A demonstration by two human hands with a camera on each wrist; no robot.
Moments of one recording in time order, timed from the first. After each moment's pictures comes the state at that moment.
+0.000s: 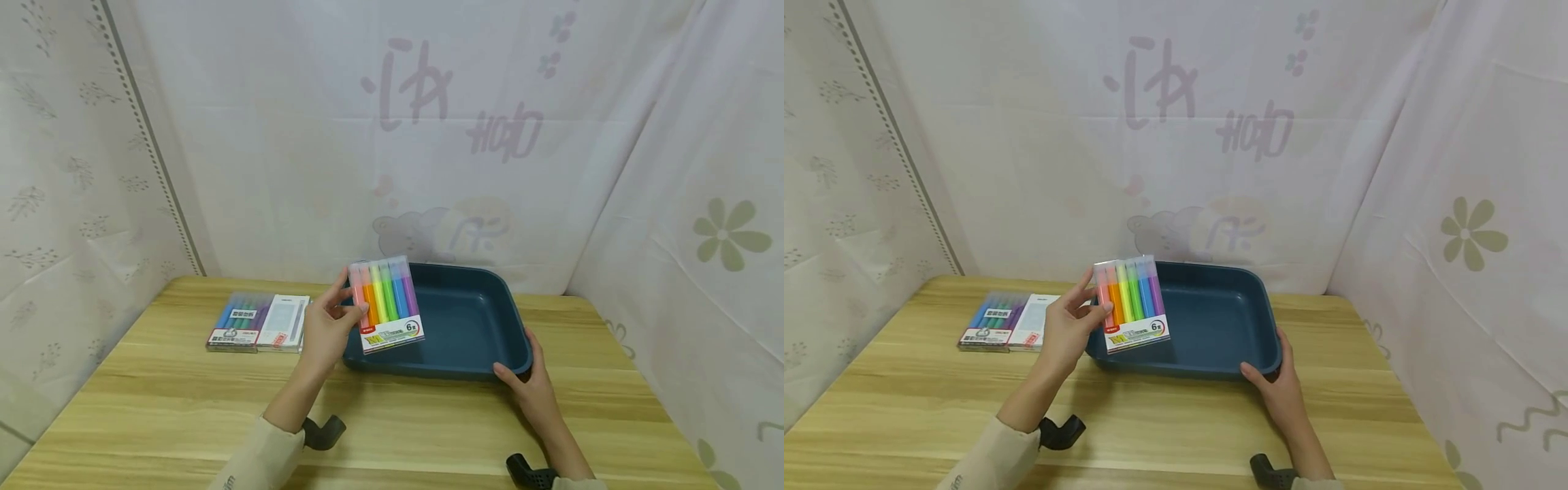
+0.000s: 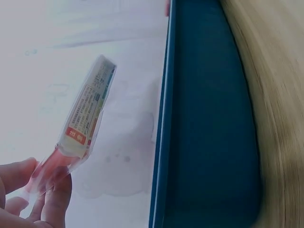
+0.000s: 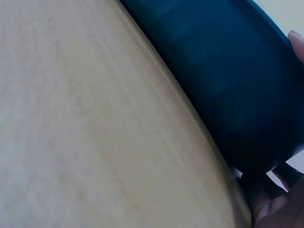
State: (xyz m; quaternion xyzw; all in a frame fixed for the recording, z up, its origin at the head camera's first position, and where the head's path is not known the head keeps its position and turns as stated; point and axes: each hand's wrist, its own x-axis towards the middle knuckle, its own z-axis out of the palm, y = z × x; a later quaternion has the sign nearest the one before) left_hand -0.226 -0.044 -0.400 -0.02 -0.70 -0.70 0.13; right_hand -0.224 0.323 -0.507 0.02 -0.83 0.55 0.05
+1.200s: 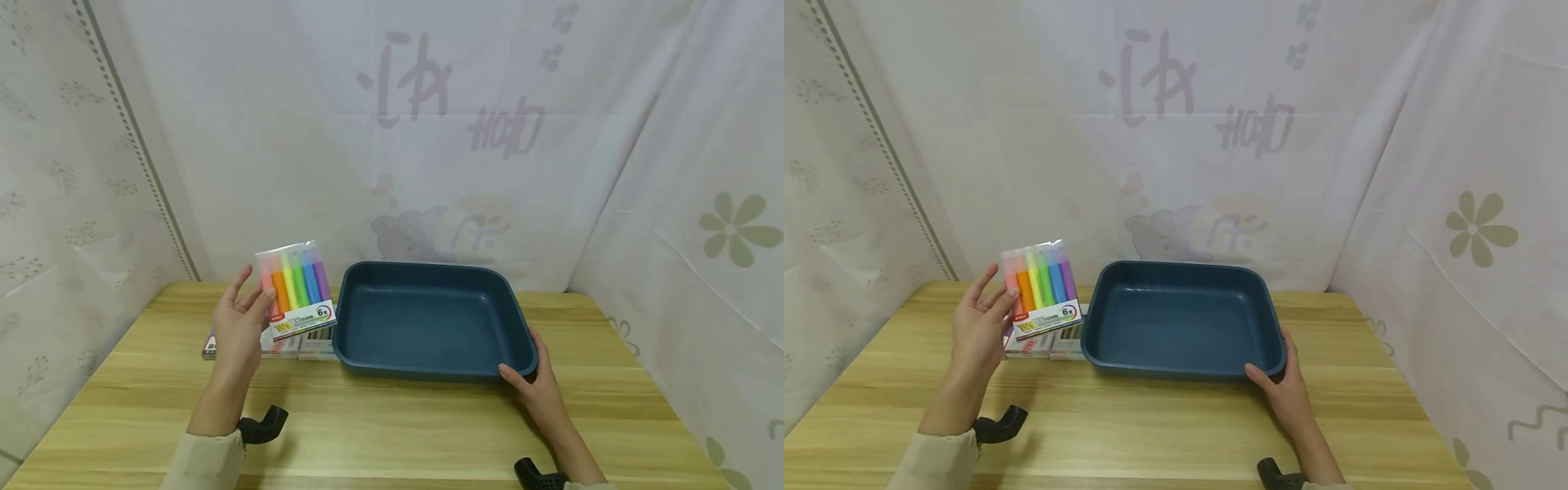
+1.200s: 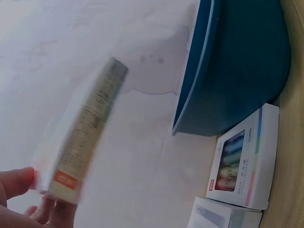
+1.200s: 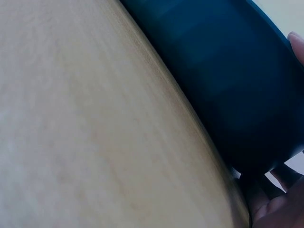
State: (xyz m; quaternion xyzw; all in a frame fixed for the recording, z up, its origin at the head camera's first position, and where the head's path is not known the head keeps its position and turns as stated) left_hand -0.227 -0.151 -0.389 0.12 -0.60 -0.78 0.15; right_hand -0.226 0.324 -0.507 0.01 -0.83 0.55 0.04
